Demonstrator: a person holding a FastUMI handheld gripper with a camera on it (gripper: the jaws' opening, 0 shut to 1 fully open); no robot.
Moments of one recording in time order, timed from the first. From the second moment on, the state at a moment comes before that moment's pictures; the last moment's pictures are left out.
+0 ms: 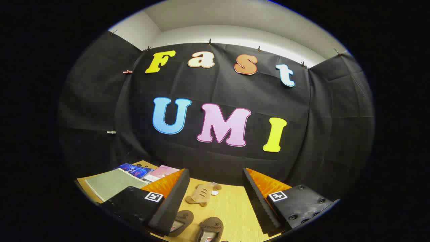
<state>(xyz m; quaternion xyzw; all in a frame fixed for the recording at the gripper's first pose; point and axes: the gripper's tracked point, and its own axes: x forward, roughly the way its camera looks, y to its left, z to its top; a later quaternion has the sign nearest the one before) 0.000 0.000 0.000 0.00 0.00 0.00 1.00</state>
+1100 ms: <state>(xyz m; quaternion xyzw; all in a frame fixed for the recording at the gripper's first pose) 0.006 0.033 -0.013 0.05 0.02 0.07 1.00</state>
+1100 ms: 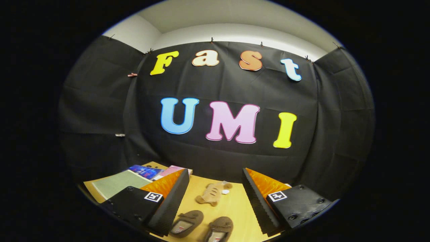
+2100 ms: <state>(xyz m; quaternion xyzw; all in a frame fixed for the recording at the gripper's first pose) 0.001 0.216 -0.153 0.47 0.31 0.40 0.72</state>
